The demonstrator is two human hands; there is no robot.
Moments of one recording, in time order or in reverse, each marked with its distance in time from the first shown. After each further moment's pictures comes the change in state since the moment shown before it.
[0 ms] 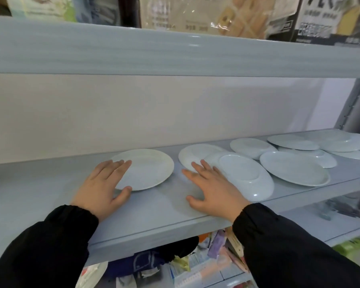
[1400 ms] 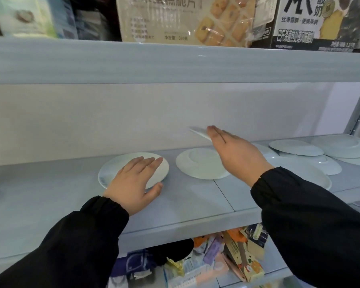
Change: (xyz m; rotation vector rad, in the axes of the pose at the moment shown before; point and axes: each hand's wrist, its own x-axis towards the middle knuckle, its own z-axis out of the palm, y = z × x) left_hand 0.031 0.089 0.000 -0.026 -0.048 0.038; right_hand 0.009 0.052 -0.092 -0.341 0.372 -0.067
